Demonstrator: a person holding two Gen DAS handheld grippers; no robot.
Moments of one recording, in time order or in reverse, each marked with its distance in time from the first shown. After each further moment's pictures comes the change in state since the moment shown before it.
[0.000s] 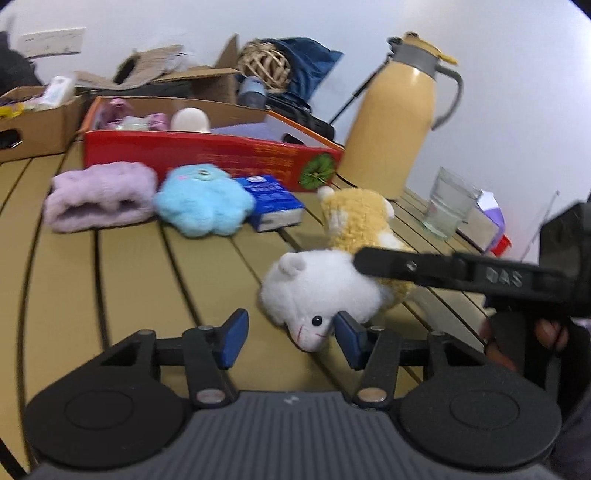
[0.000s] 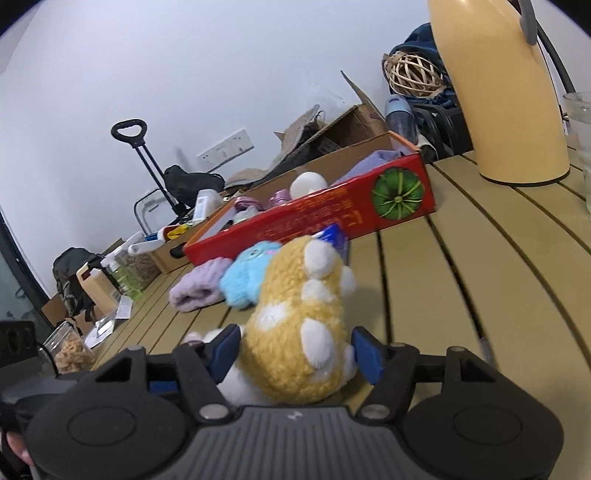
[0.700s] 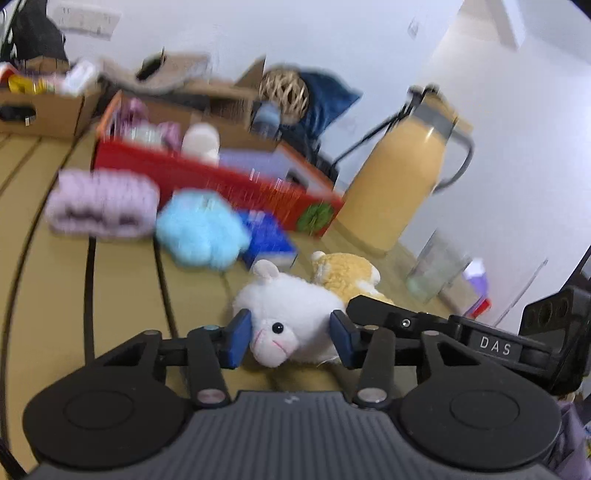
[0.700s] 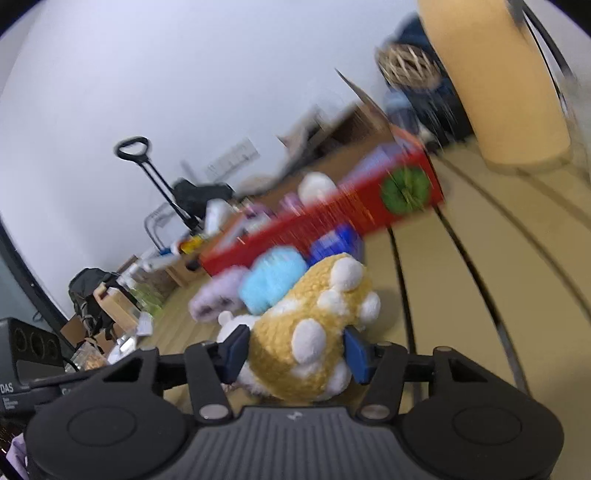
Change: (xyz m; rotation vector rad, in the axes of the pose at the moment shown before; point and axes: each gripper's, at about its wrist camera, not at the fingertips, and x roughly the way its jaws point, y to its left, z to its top) left arm -0.014 0.003 0.023 -0.173 -0.121 -0.070; right arm -0.008 0.005 0.010 0.063 -0.038 0.061
